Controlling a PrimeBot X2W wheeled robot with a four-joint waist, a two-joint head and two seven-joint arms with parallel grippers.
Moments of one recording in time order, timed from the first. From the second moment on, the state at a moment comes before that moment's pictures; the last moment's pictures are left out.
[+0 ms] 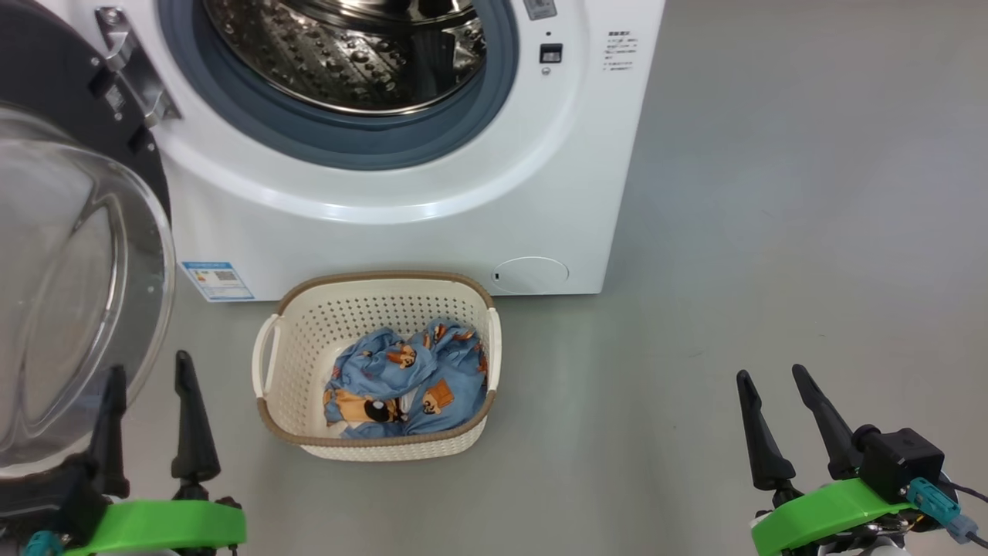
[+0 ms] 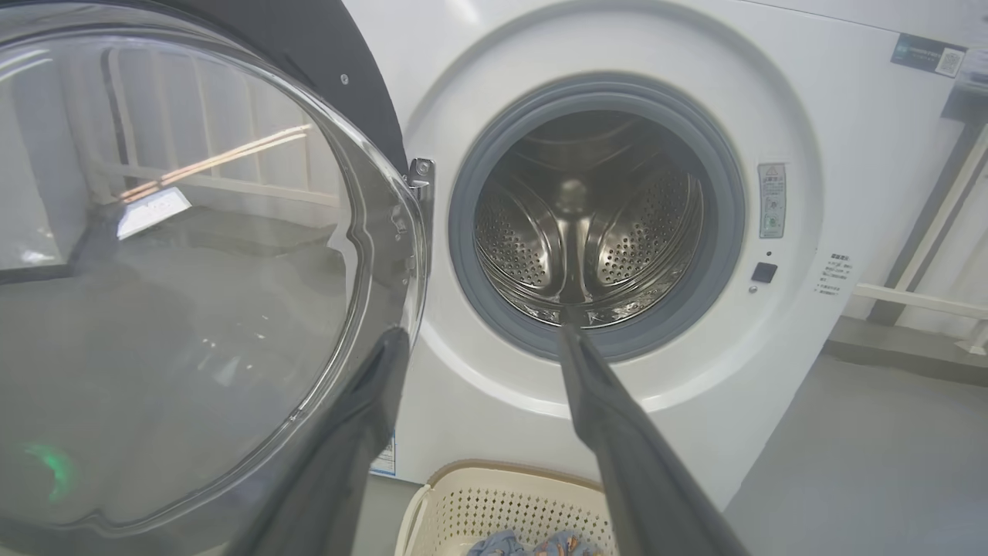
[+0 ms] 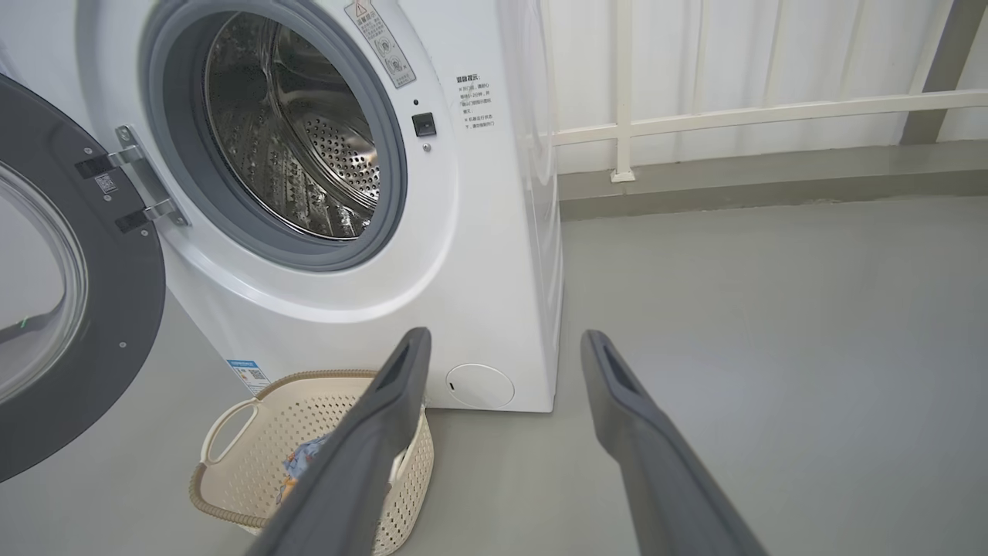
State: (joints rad) left arm -0.06 0.02 0.10 0.04 -0.27 -0.07 -0.26; right arm -0.06 -0.05 -0.04 0.19 0.20 0.13 -0.25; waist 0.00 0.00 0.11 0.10
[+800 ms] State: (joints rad) left arm 0.05 0.03 0.01 0.10 -0.15 -0.13 -0.26; right arm 0.00 -0.05 -0.04 0.12 0.18 0.13 -0.25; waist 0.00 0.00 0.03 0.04
